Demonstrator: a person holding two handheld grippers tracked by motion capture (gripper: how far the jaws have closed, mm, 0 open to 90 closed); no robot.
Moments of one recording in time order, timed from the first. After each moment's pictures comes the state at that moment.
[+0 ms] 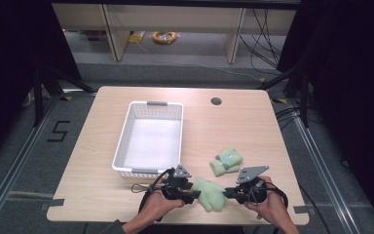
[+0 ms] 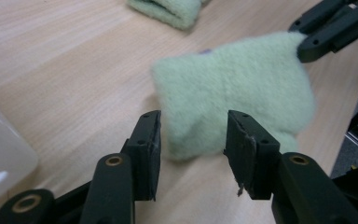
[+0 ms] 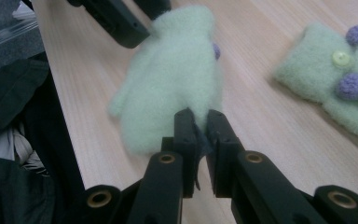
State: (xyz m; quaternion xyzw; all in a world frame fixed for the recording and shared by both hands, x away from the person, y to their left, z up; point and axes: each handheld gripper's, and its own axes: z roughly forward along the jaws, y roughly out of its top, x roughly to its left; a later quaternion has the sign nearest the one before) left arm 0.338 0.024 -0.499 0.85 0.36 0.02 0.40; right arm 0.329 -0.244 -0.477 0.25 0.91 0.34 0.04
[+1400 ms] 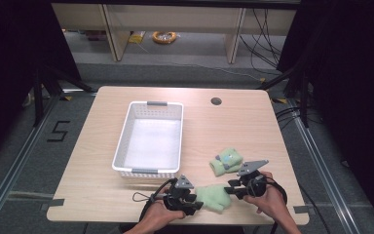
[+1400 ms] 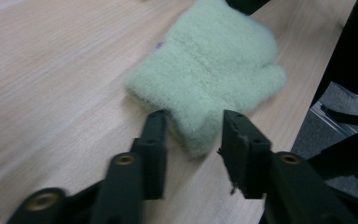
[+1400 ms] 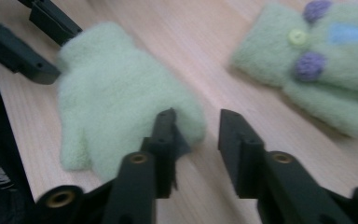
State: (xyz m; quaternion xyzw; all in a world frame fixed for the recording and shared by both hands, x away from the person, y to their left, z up) left arm 0.309 0.020 -0.506 0.85 0.35 -0.01 0.40; right arm 0.348 -0.250 -0.483 0.31 0.90 0.32 0.05
